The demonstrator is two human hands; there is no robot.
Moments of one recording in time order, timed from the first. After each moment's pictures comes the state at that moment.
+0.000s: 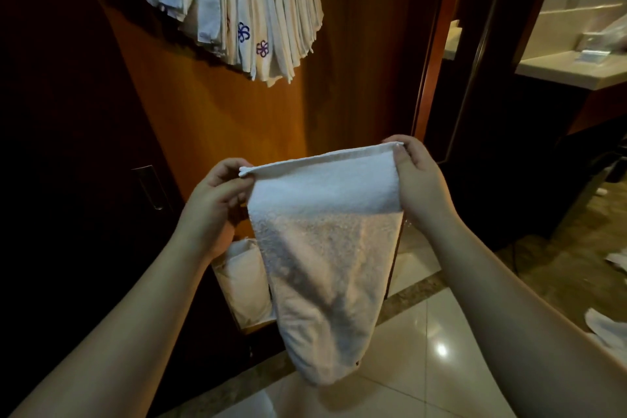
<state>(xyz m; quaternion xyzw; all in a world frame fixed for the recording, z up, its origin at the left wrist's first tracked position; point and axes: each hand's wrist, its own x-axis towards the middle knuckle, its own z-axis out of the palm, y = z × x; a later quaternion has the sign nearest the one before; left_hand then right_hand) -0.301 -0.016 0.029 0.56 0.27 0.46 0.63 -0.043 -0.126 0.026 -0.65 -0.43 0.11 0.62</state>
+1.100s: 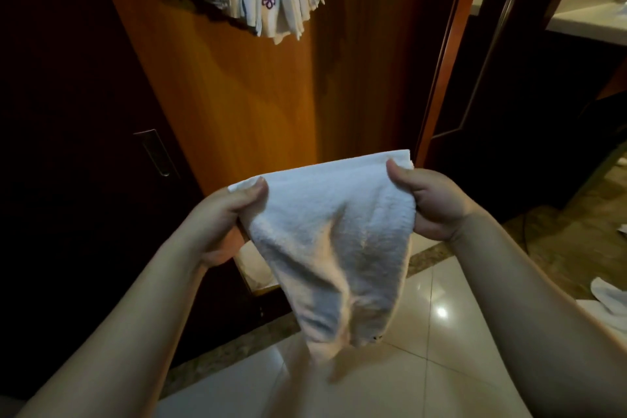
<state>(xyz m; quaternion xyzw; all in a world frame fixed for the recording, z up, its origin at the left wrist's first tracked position) -0.328 -0.032 -0.007 0.54 0.32 0.29 0.72 -0.053 -0.147 -0.012 -0.41 -0.32 0.63 0.58</state>
